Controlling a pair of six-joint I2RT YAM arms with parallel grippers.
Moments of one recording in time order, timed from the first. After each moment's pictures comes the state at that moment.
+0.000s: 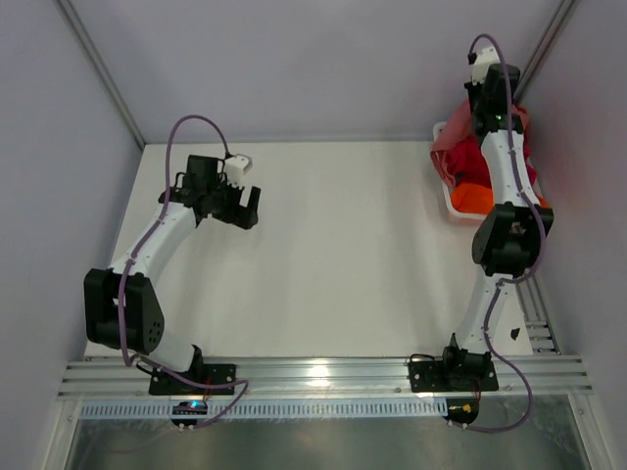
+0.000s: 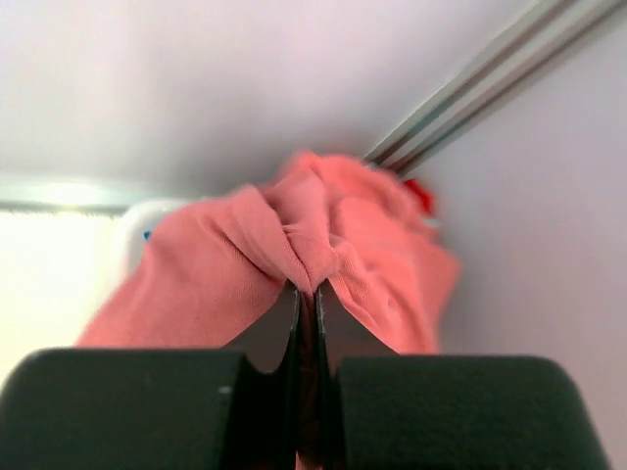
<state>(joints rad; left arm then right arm) -0.18 1.52 1.22 -0.55 0.26 0.18 -0.12 2.16 2.13 -0.28 0.17 -0.42</state>
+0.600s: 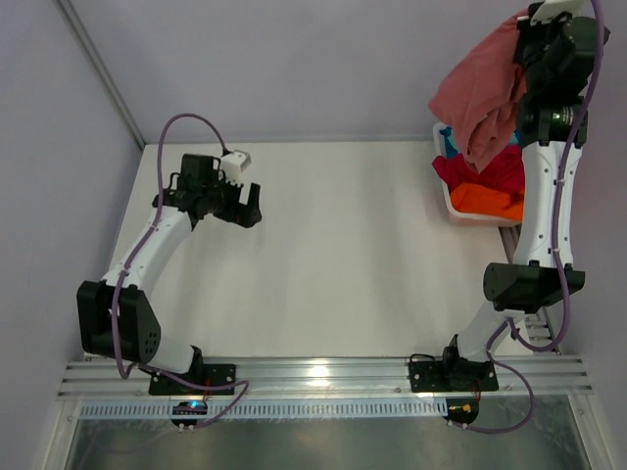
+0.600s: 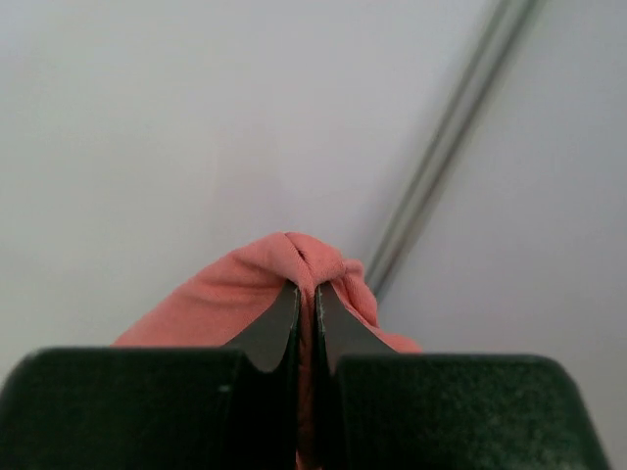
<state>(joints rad) -0.18 1.47 1.22 -0.55 0.35 0.14 -0.12 1.76 2.29 -0.29 0.06 -0.30</state>
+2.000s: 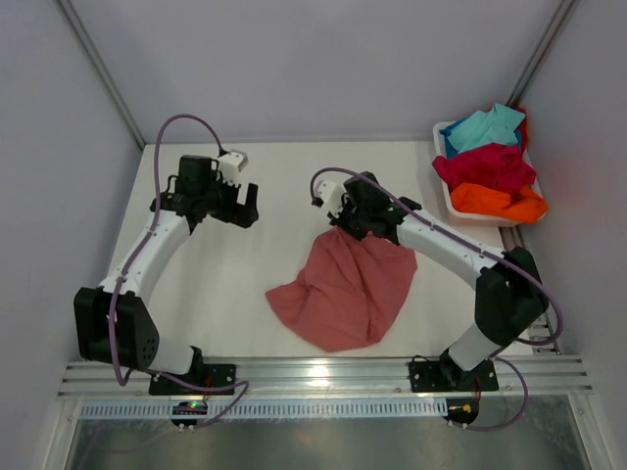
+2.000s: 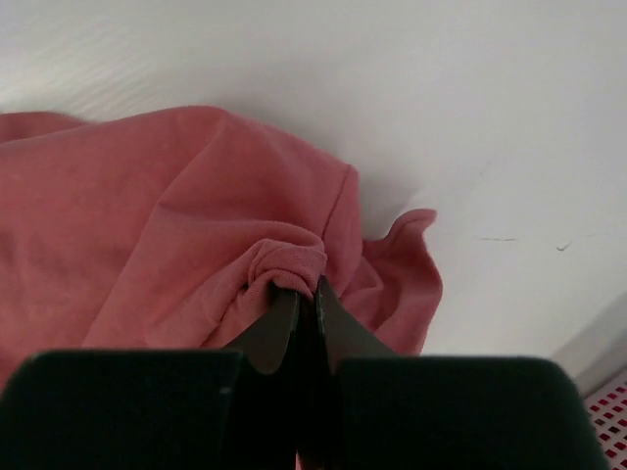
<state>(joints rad) -0.18 1.42 1.19 -0.52 0.30 0.14 0.63 1.56 1.21 -0.47 -0.07 -0.50</state>
